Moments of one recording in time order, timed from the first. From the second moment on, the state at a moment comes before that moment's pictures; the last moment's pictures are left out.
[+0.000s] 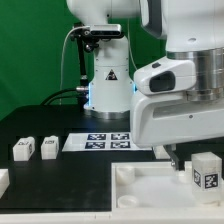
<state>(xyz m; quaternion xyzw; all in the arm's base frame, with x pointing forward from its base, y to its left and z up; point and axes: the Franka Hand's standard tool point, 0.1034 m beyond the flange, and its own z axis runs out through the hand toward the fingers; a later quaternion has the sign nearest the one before) 0.623 0.111 0.081 -0.99 -0.09 0.00 0.06</state>
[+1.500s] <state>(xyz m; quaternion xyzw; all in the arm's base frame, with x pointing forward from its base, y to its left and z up) 0.627 0.111 0.084 -0.77 0.62 0.06 0.07</state>
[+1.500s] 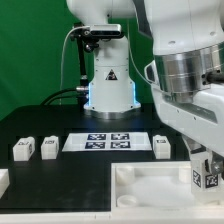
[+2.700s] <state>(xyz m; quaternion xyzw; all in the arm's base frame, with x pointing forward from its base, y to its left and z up) 0.624 0.108 0.078 -1.00 0.02 0.00 0.04</state>
